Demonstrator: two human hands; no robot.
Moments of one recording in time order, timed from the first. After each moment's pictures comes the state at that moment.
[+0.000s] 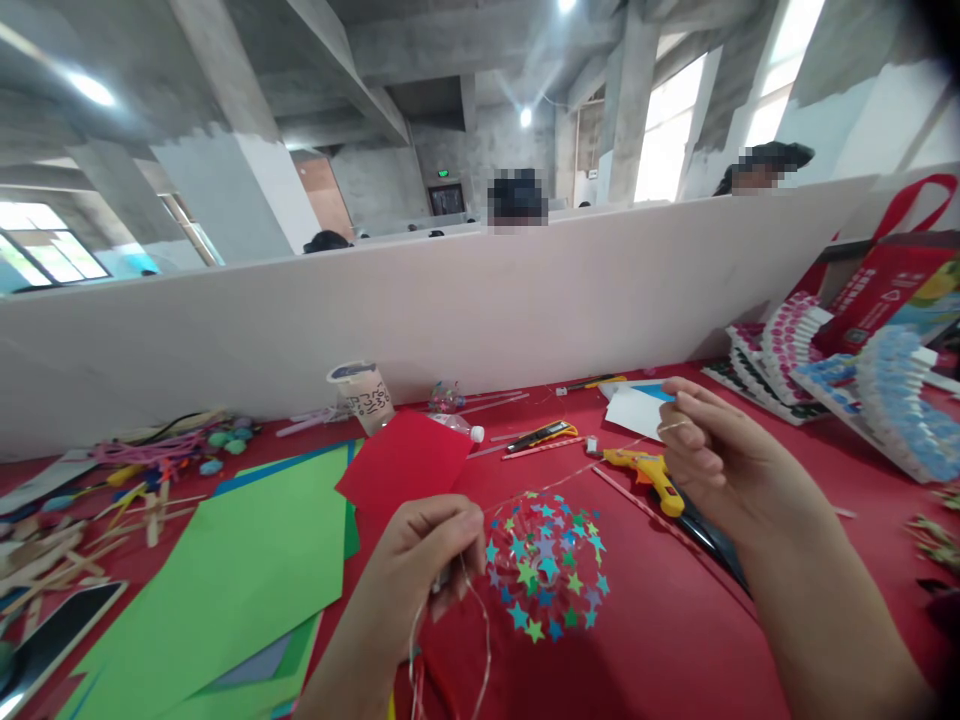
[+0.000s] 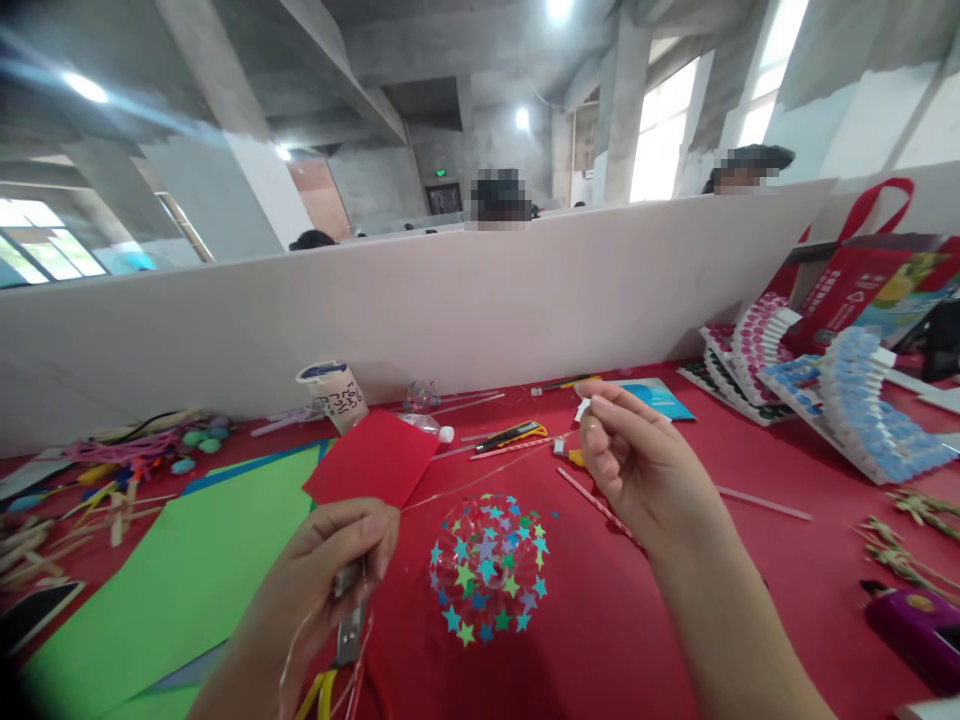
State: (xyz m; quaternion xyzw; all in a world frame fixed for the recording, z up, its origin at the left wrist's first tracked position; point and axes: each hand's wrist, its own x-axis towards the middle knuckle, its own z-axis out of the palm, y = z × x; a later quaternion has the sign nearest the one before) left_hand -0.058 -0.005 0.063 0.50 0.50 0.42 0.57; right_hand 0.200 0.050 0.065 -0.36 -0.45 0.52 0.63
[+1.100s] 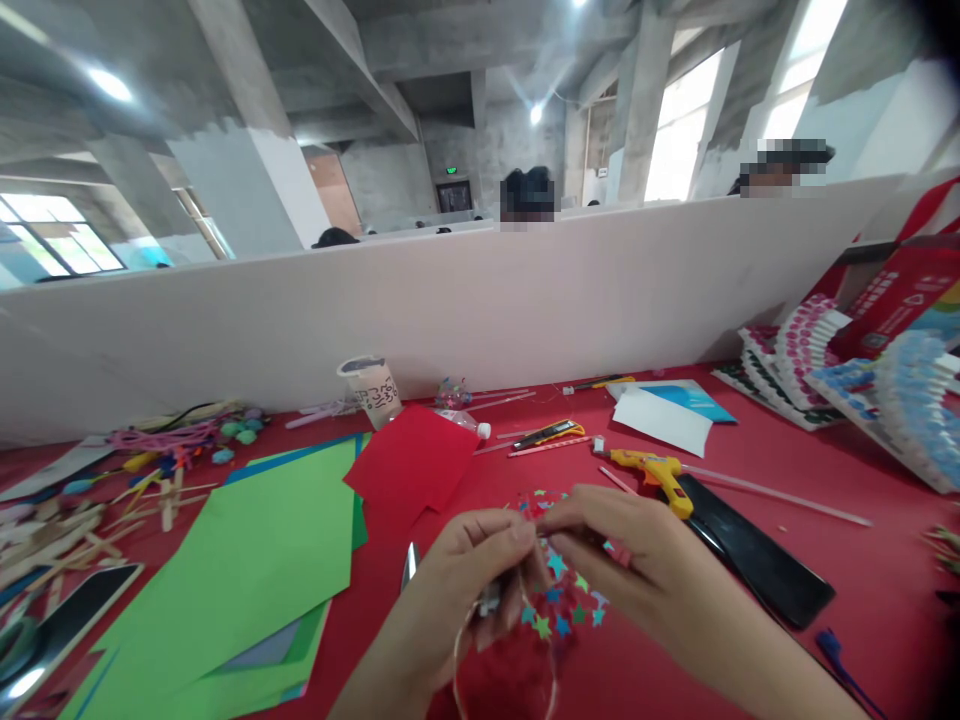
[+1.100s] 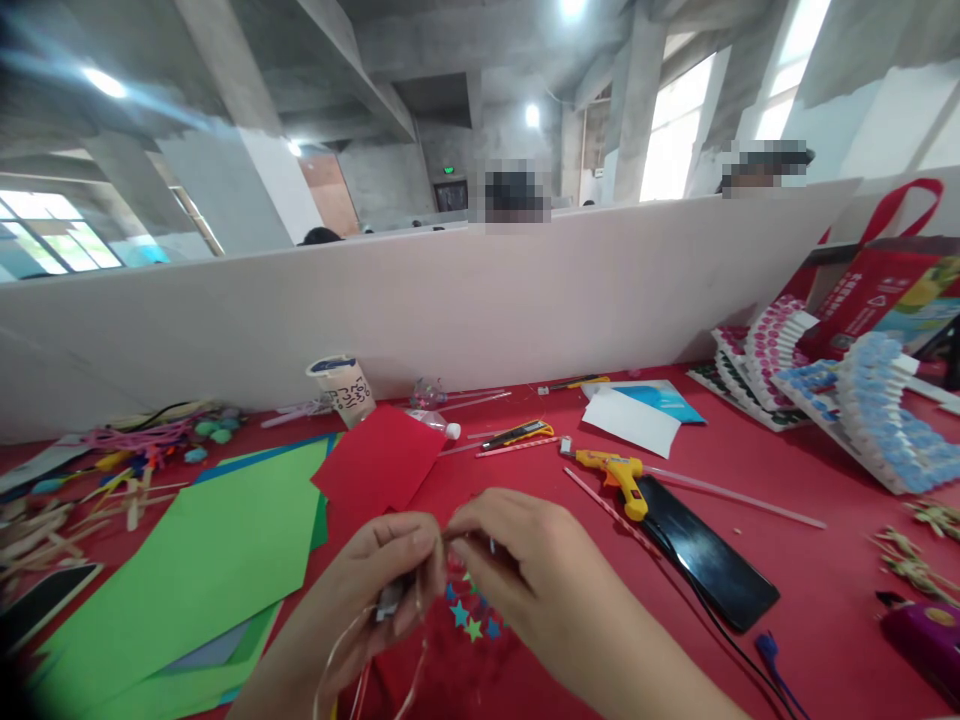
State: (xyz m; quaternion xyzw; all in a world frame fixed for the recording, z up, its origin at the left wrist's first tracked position) left_hand -0.042 -0.010 0.050 0.45 0.42 0.38 0.69; right_hand 0.140 0.000 0.065 -0.37 -0.80 0.34 0.34
